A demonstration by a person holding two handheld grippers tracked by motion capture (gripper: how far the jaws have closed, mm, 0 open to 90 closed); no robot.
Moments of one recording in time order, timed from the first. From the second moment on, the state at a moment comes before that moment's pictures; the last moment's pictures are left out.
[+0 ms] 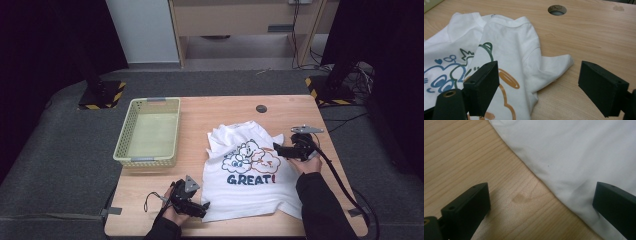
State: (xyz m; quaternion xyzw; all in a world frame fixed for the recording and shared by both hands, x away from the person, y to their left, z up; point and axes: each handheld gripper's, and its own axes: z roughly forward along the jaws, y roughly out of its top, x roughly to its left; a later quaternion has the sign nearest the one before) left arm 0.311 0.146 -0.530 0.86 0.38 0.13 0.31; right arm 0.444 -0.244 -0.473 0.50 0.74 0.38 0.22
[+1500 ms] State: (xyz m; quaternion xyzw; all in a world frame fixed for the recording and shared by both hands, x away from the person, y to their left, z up) left arm 0.310 0.147 -0.530 0.86 0.38 0.13 0.31; right arm 0.491 -0.244 -0.520 0.57 0.73 0.32 0.19
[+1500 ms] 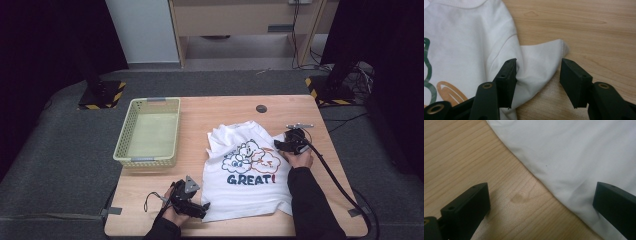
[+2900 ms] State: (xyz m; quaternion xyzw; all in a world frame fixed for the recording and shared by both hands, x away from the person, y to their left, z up) left arm 0.311 0.145 -0.530 0.86 0.37 0.13 0.31; right arm 0.469 -0.218 -0.452 0.49 0.74 0.42 0.19
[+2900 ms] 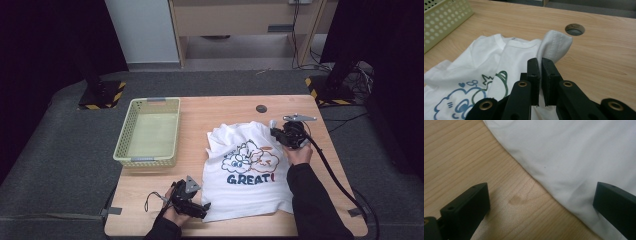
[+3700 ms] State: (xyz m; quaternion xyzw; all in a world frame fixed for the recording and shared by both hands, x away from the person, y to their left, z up) left arm 0.310 0.144 -0.531 0.86 0.37 0.13 0.31; right arm 0.448 -0.153 -0.517 0.42 0.81 0.37 0.17
